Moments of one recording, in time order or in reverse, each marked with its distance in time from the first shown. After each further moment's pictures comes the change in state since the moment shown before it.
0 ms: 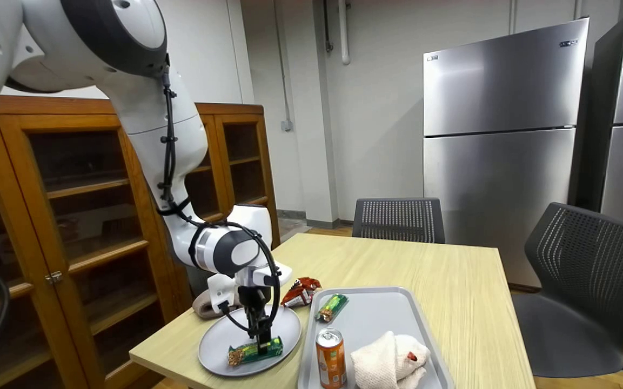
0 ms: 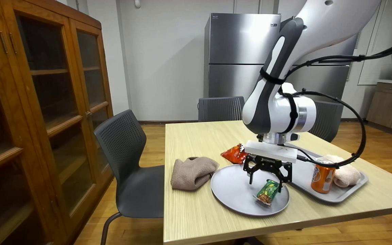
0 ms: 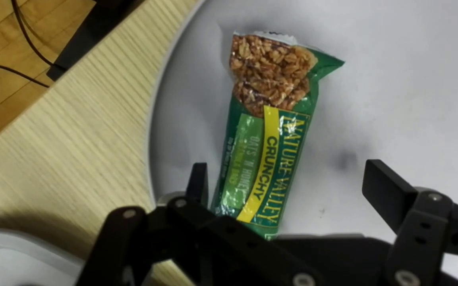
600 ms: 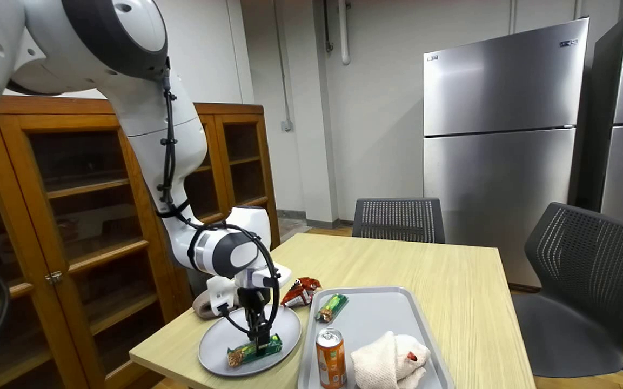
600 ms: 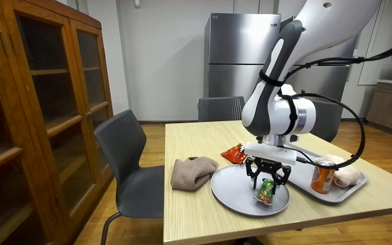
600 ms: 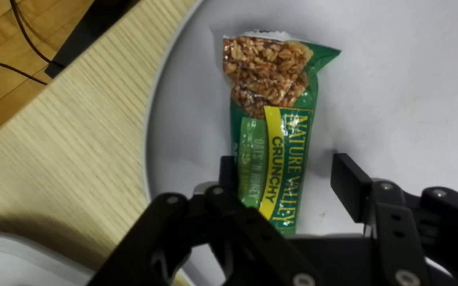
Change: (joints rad) arm 0.006 0.009 0.000 0.000 0.000 0.015 0.000
